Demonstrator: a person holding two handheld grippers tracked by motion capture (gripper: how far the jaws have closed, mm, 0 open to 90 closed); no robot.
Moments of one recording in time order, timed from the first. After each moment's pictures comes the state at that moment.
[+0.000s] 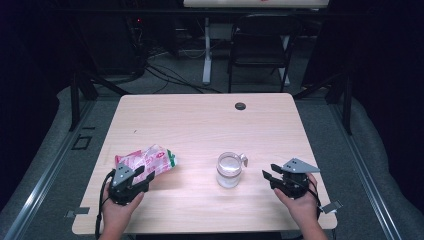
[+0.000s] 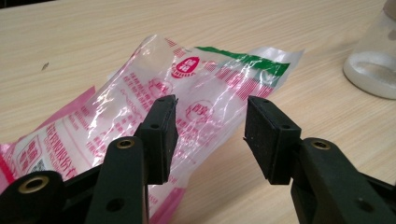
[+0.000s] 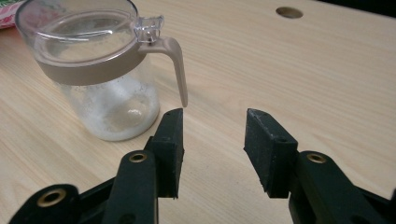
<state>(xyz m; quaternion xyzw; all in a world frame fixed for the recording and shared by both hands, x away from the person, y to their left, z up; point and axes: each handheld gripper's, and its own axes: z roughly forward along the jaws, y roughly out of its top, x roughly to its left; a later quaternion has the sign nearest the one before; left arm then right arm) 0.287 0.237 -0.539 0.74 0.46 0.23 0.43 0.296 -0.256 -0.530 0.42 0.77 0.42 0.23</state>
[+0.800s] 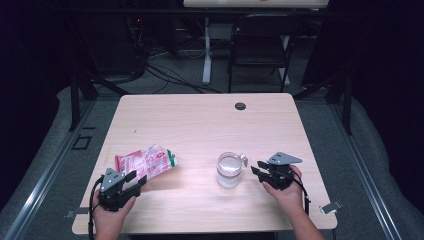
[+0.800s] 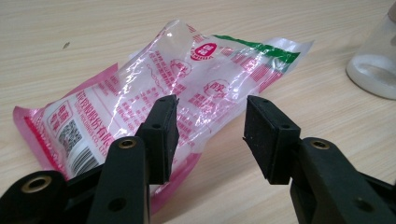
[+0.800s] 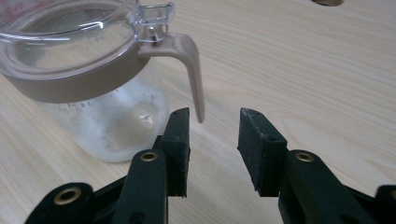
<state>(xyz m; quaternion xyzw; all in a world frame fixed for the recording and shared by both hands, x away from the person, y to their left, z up) 0.269 0.253 -0.537 0.73 0.48 0.23 0.43 0.329 -0.231 -0.547 0.41 0.79 0.42 0.20</state>
